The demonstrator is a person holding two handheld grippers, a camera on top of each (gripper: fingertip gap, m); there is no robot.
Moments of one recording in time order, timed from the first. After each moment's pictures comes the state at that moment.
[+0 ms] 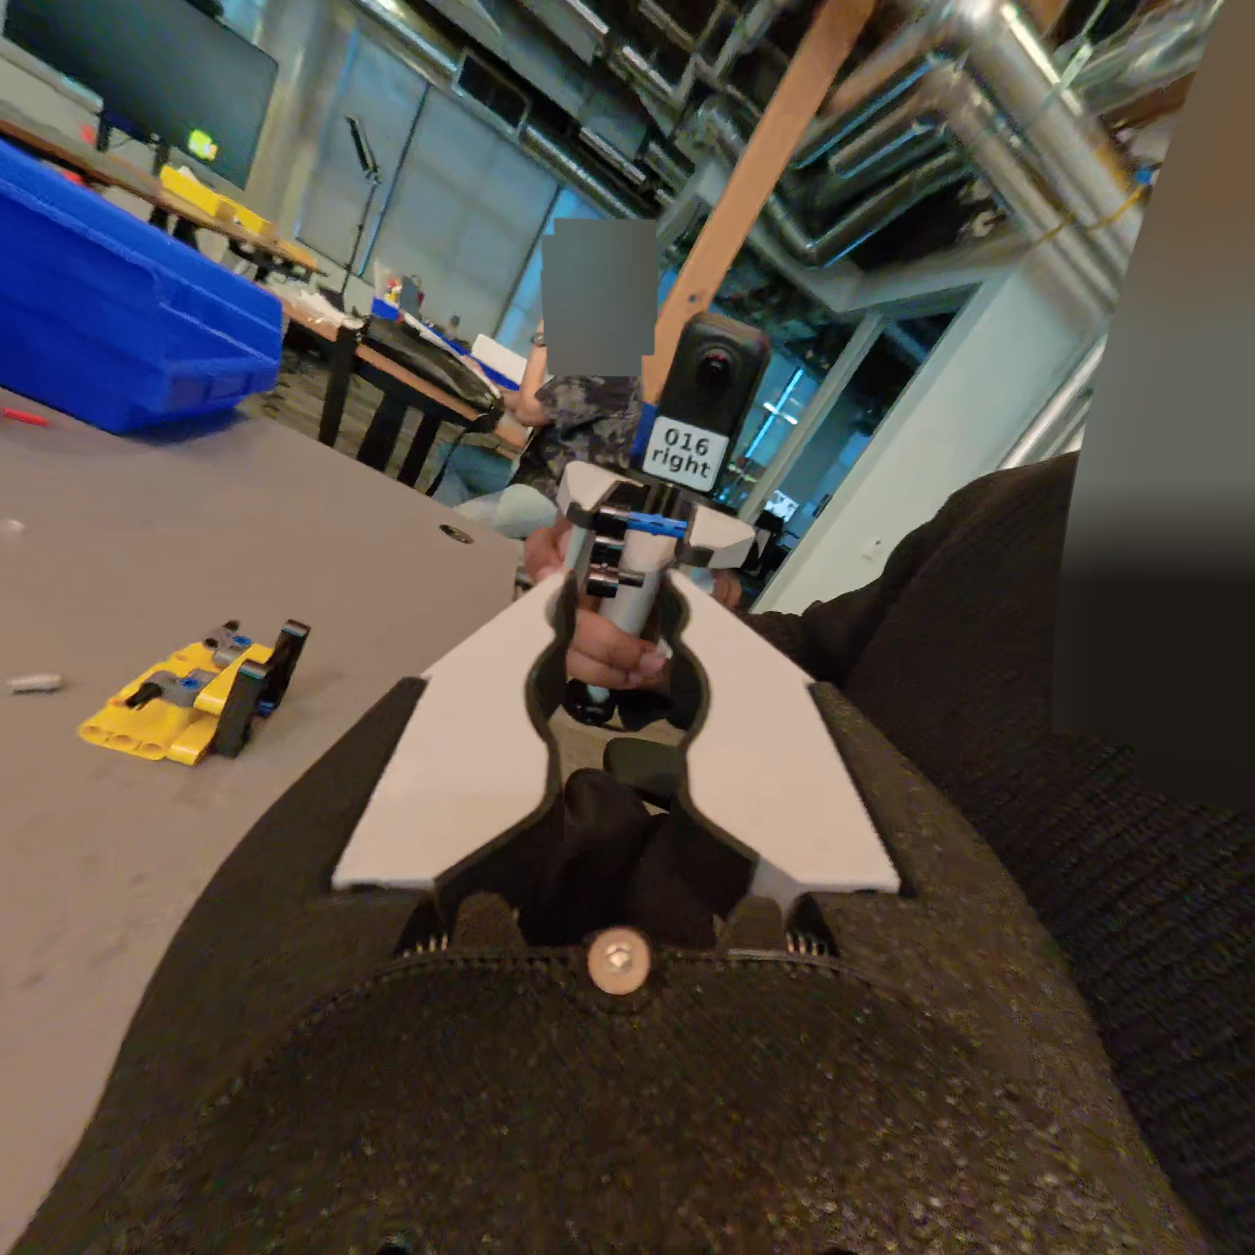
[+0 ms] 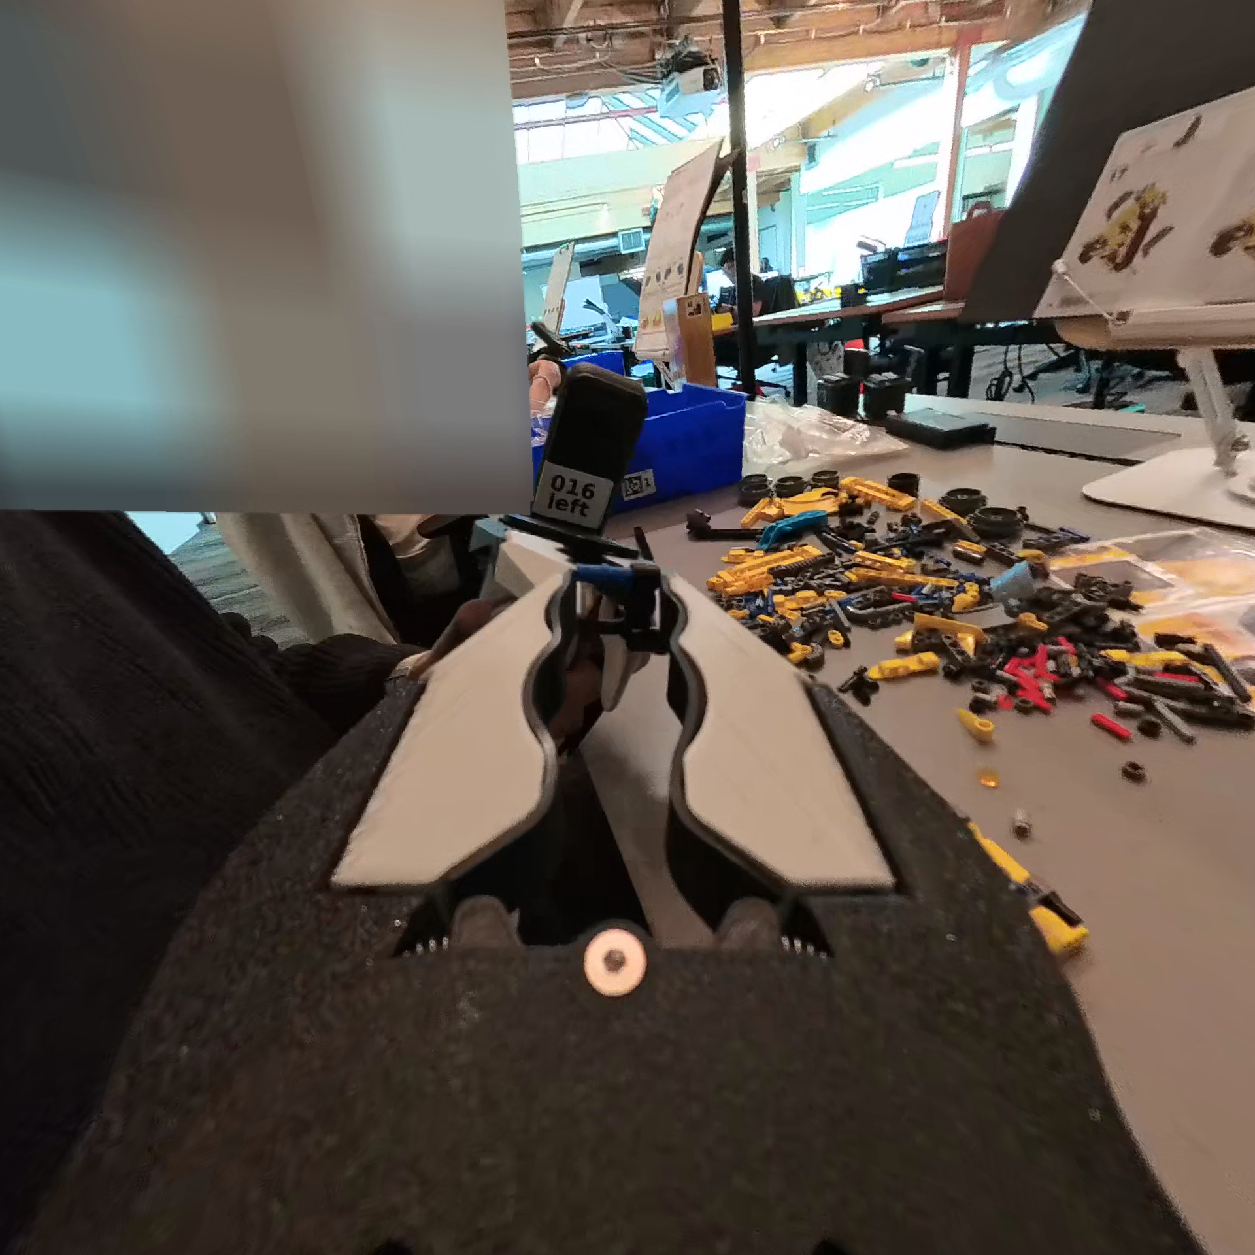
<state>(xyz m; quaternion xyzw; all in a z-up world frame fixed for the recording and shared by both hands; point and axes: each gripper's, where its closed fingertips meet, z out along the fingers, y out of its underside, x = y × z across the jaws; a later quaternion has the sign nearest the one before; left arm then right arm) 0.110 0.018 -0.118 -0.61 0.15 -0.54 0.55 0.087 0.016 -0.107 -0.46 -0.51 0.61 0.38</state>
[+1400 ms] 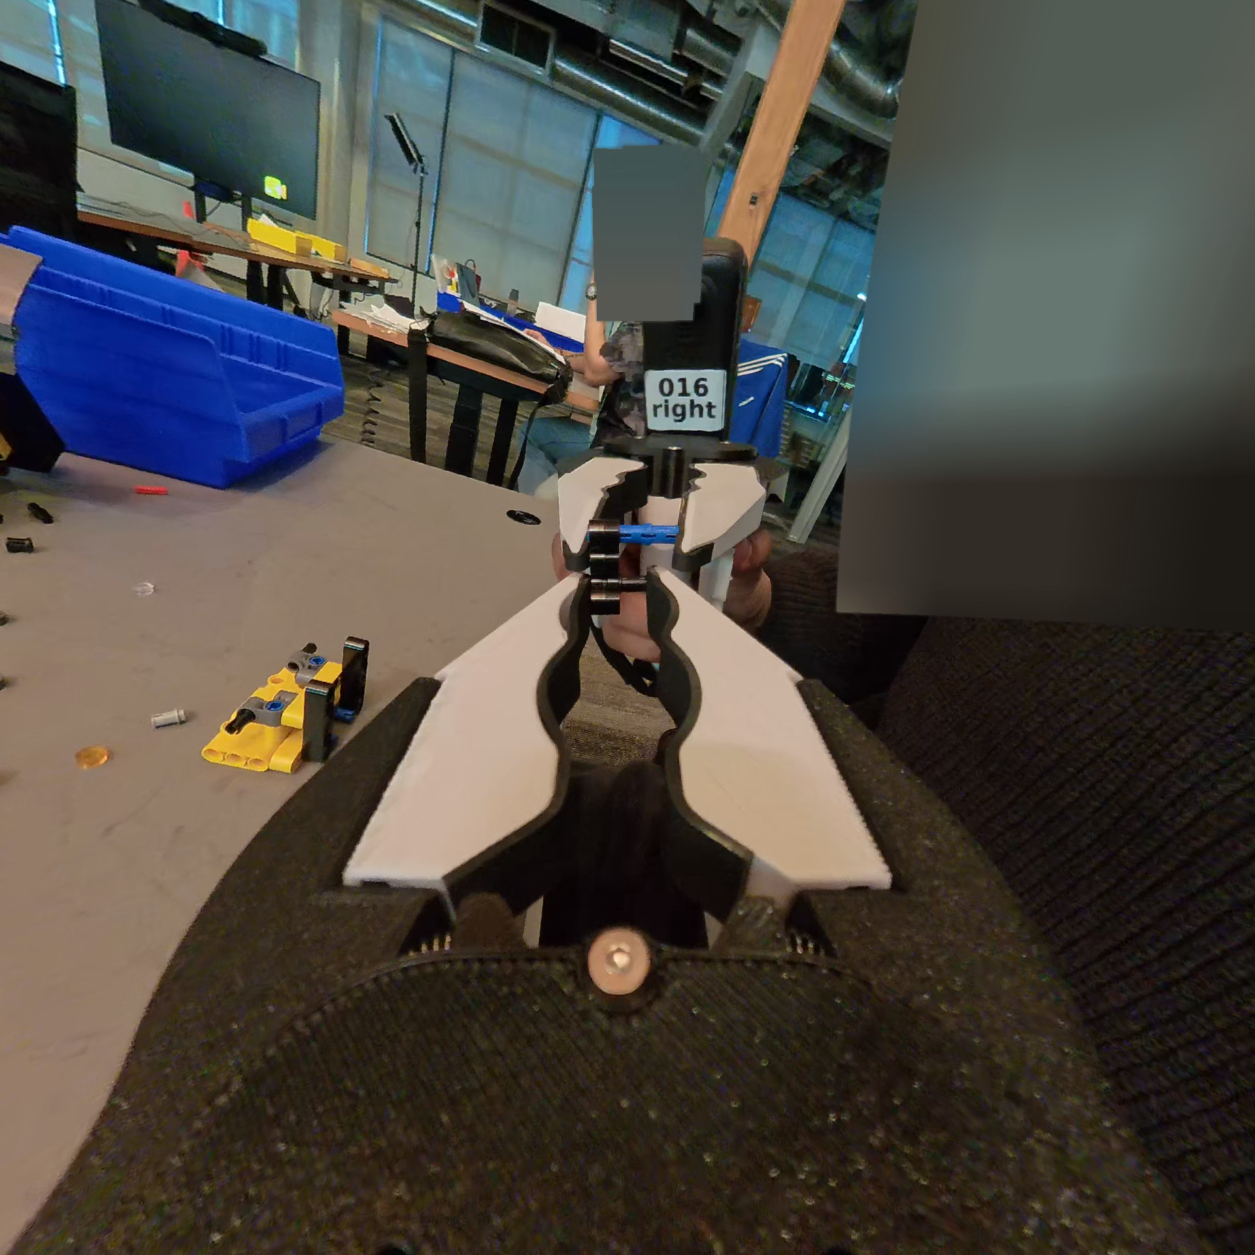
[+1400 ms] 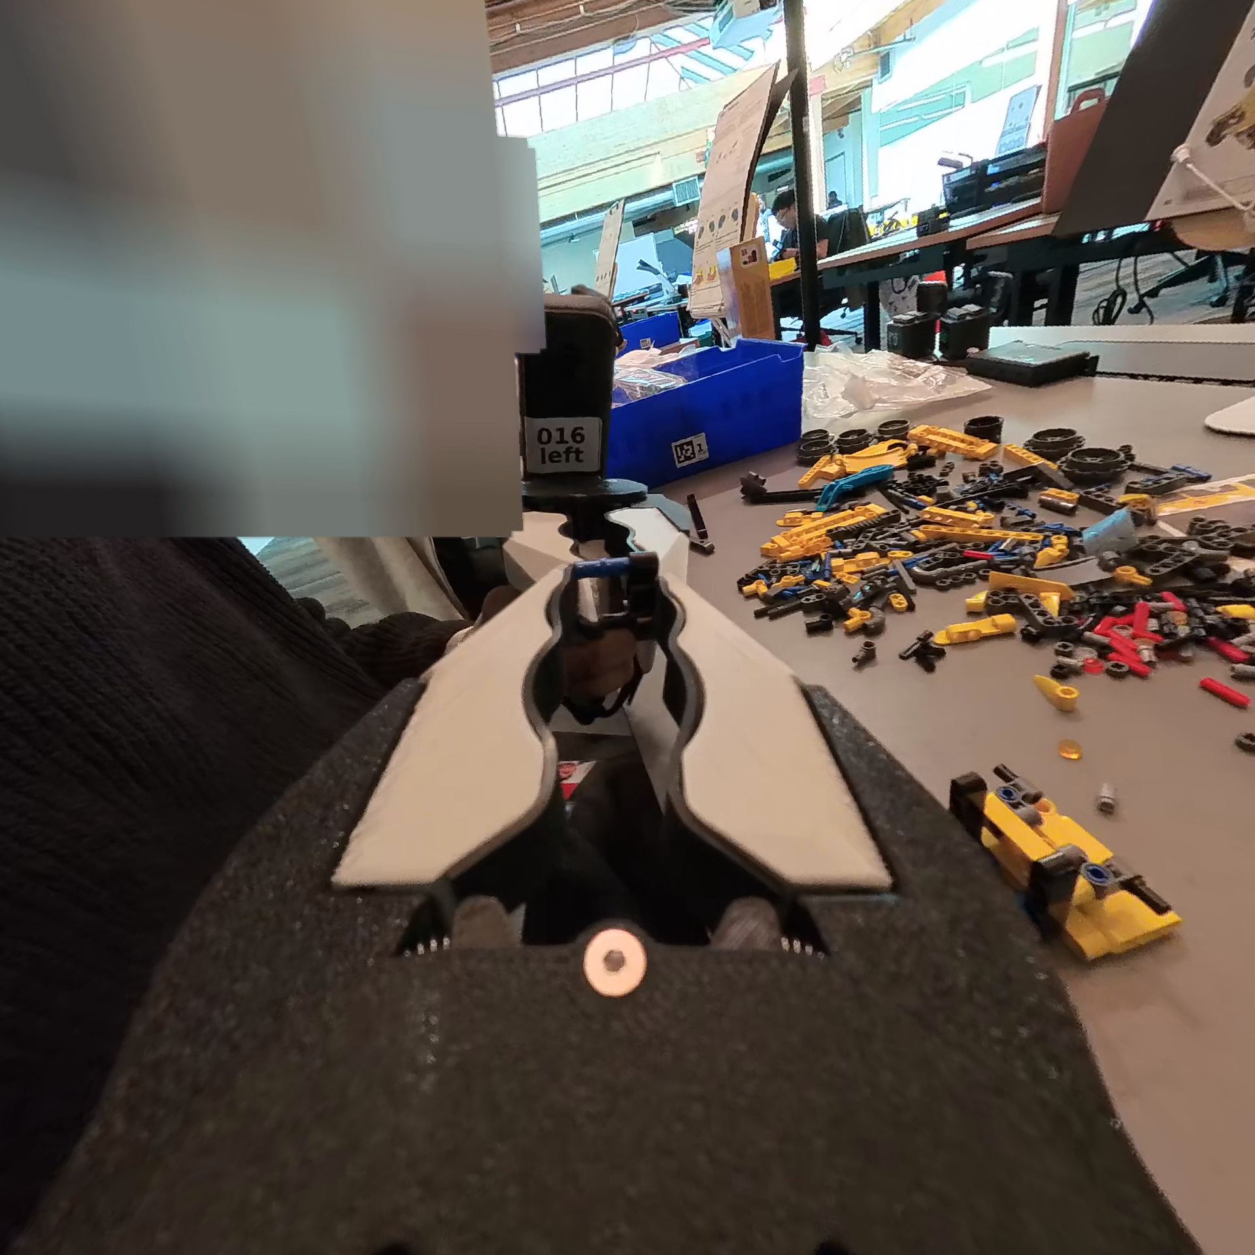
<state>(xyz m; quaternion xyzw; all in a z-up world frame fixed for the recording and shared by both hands) 0.115 0.012 -0.122 -0.64 0.22 -0.44 0.59 0.090 0.007 -0.114 -0.47 -0.52 0.64 0.32</state>
